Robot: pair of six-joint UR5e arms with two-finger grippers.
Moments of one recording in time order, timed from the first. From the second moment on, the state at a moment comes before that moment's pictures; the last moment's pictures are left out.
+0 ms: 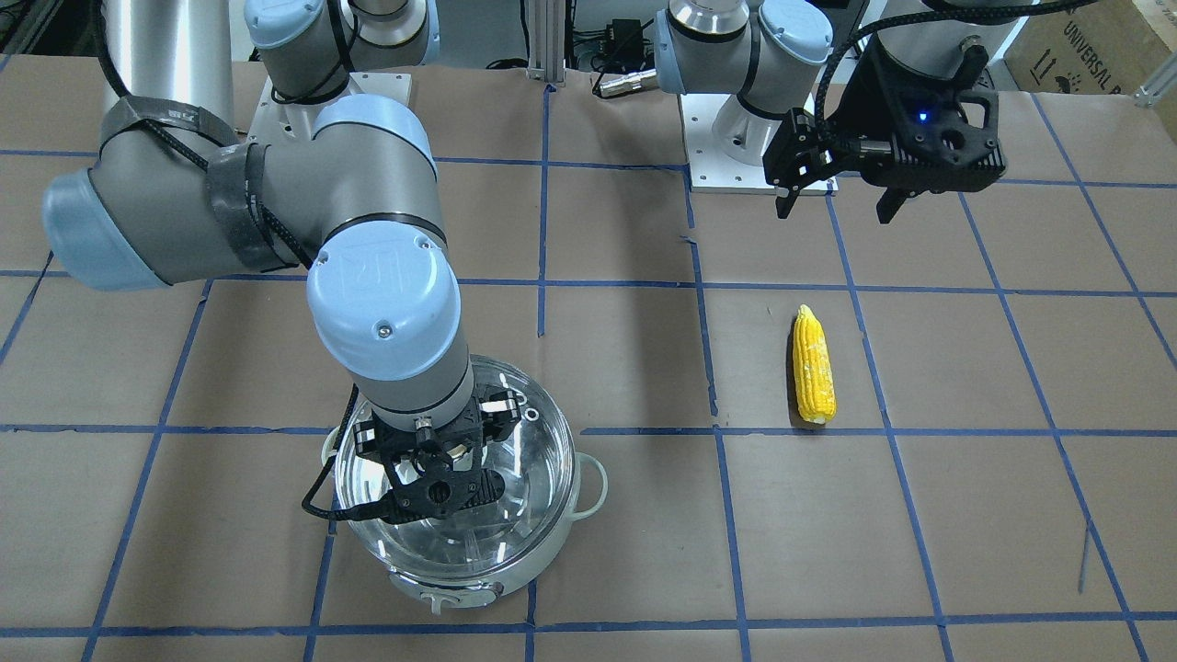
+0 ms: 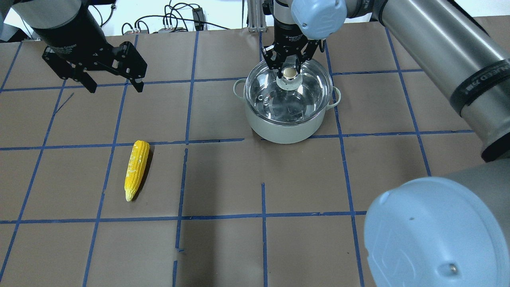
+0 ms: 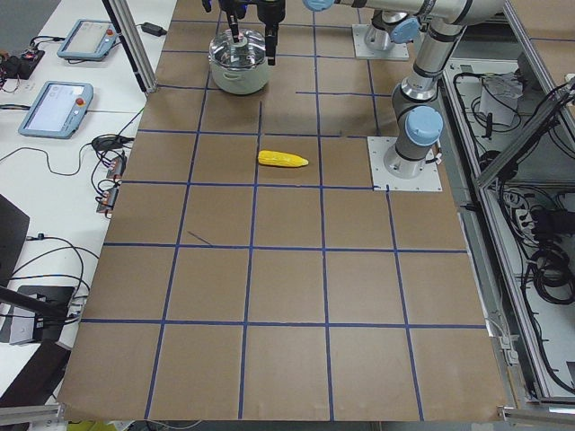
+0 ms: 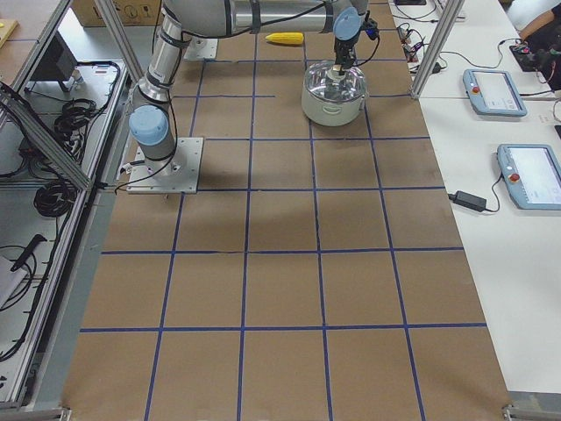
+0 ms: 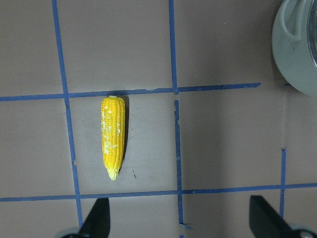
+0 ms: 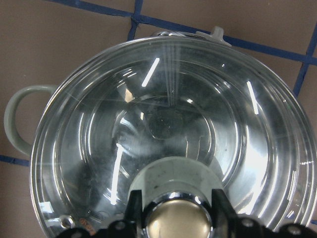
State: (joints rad) left arm -1.54 -1.58 -1.45 -1.70 1.58 0.08; right arm 1.80 -1.01 1.14 -1.65 -1.57 -0.01
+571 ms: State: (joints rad) left arm -1.53 -1.60 -1.46 -1.70 1.58 0.09; right arm 1.69 -1.05 0.89 -1.32 -1.60 -0.13
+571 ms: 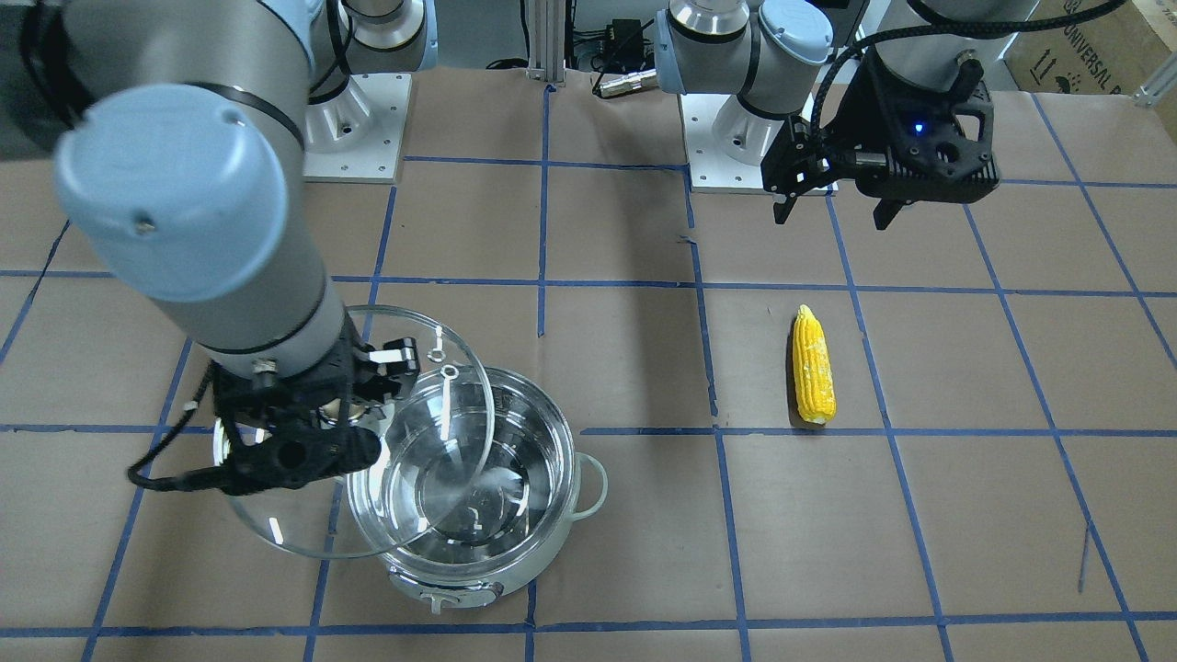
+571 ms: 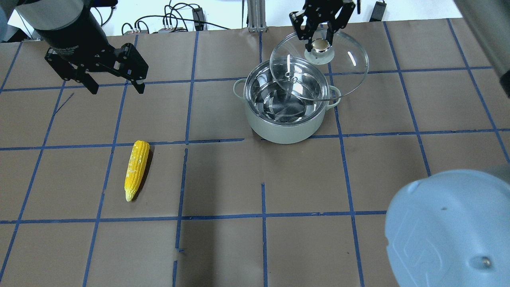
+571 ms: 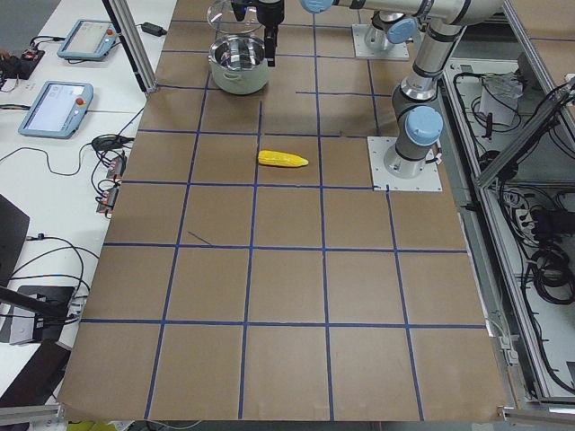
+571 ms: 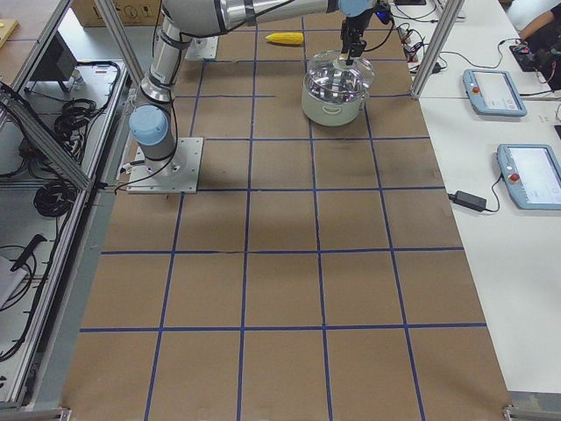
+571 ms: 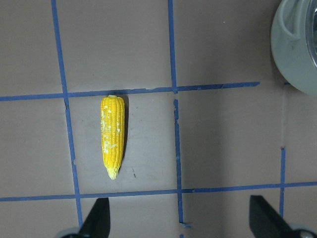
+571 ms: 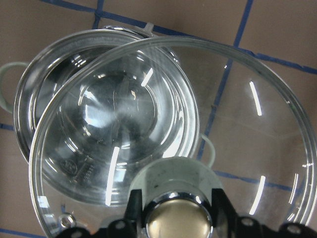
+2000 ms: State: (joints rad) left arm -1.32 -1.86 -2.00 -1.00 1.58 0.39; right arm 1.38 -1.04 0.70 -1.14 -1.56 -0.22
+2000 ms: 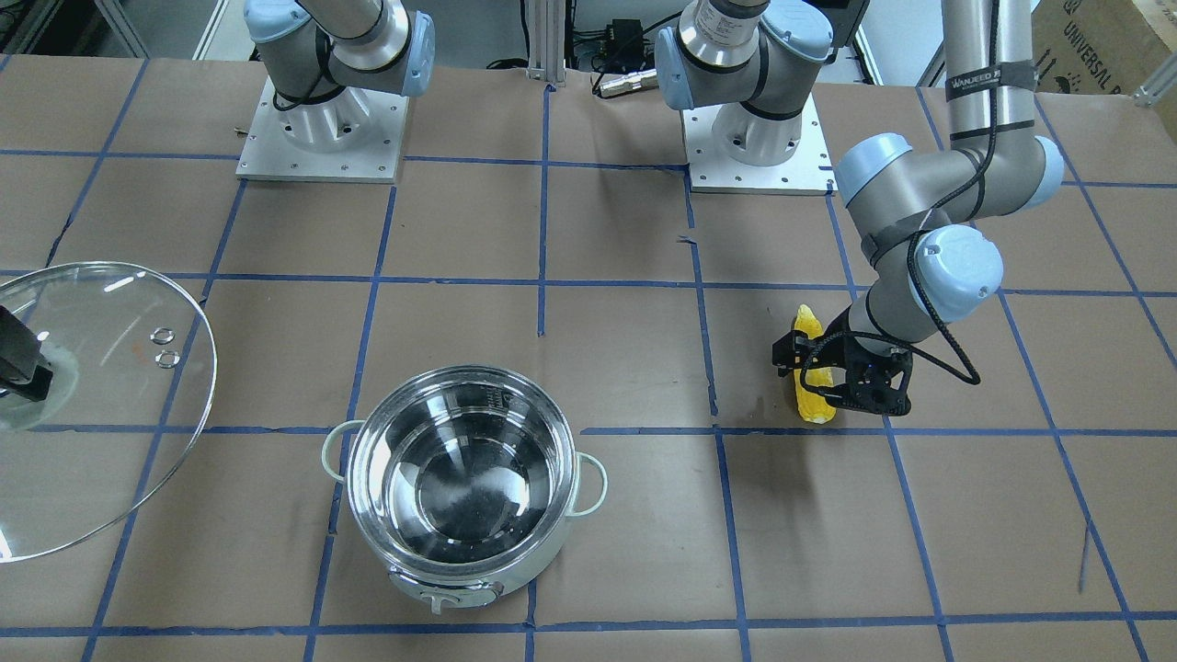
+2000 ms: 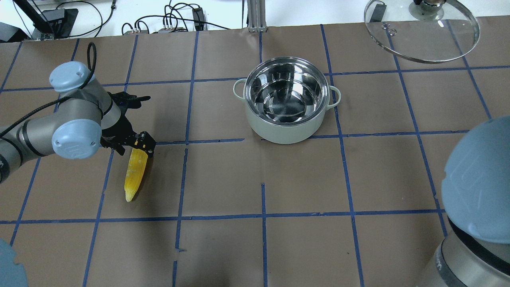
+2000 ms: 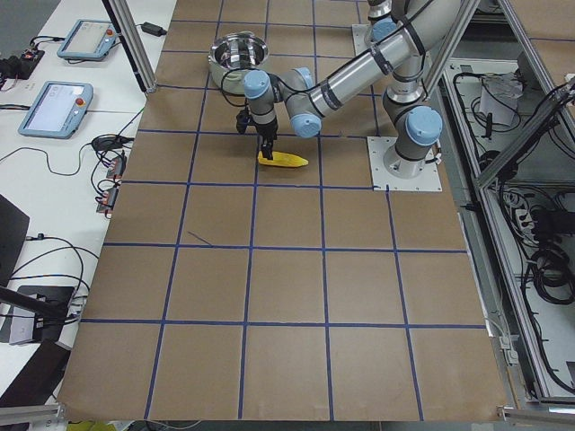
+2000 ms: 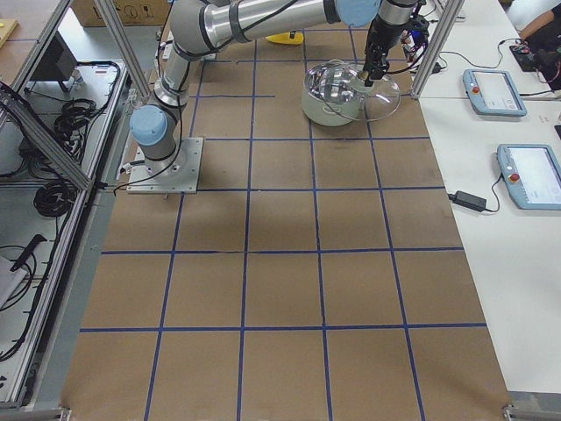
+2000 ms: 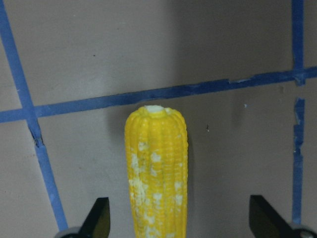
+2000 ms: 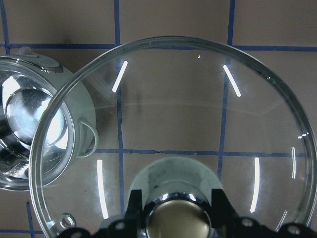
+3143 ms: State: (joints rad) left arm -1.35 -1.86 -1.90 -1.13 1.57 0.32; right arm 1.38 -1.01 0.70 -1.21 -1.56 -0.21
